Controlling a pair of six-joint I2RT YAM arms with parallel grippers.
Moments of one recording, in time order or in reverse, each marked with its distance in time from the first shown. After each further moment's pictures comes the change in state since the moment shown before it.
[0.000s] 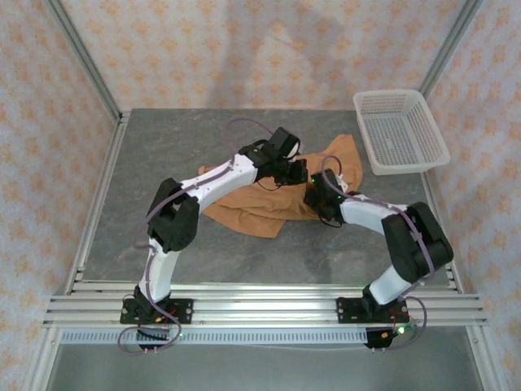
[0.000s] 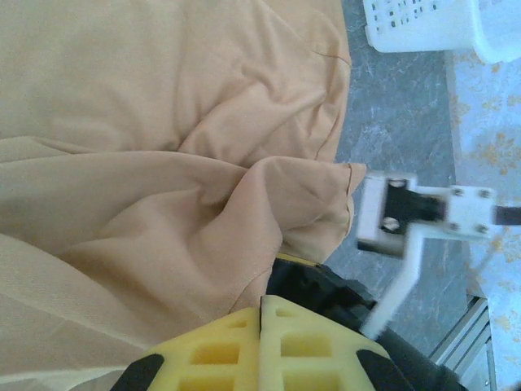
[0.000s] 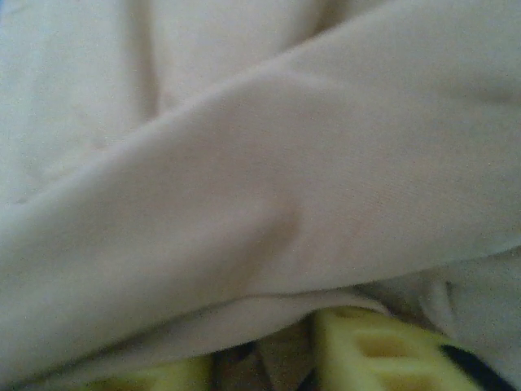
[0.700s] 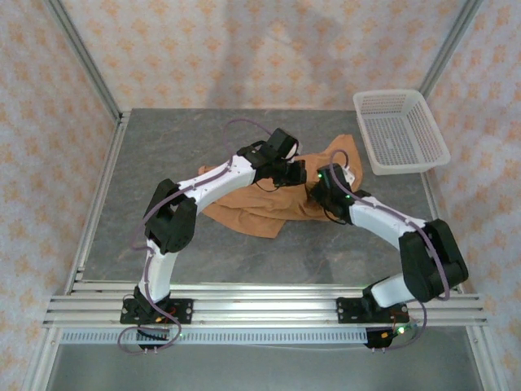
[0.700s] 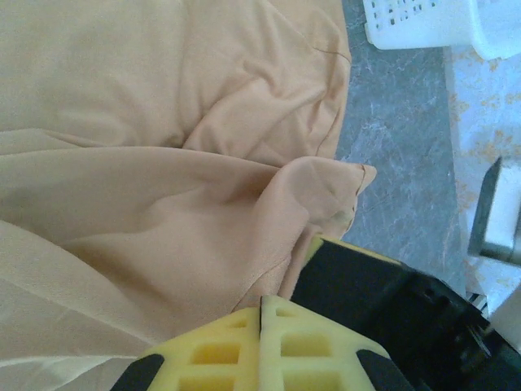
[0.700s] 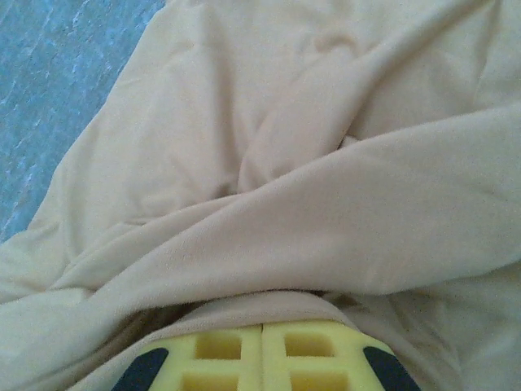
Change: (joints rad) left arm 0.000 -0.026 -0.037 0.015 0.000 0.000; right arm -0.008 -0.154 0.016 -0.058 0.059 -0.078
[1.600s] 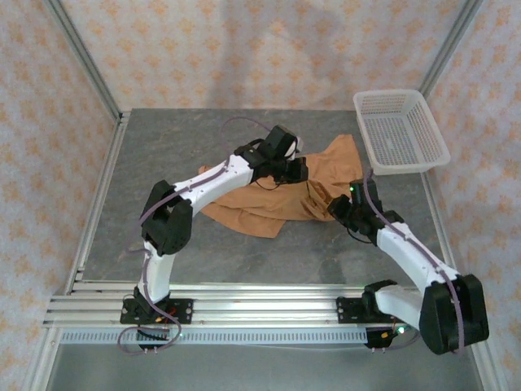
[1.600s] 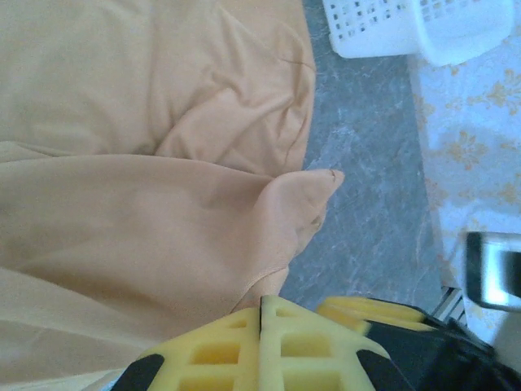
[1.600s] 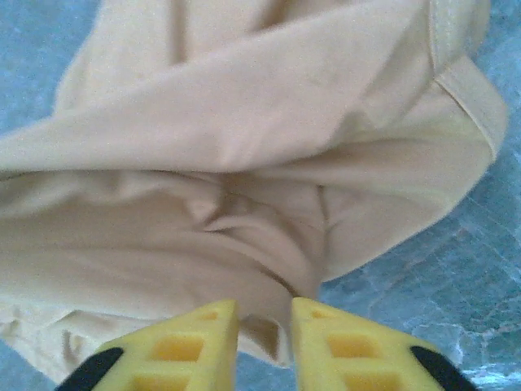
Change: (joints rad) left arm 0.000 -0.023 -0.007 0.024 0.023 -0.002; right arm -0.177 -0.386 -0.192 -0.169 -0.308 -0.128
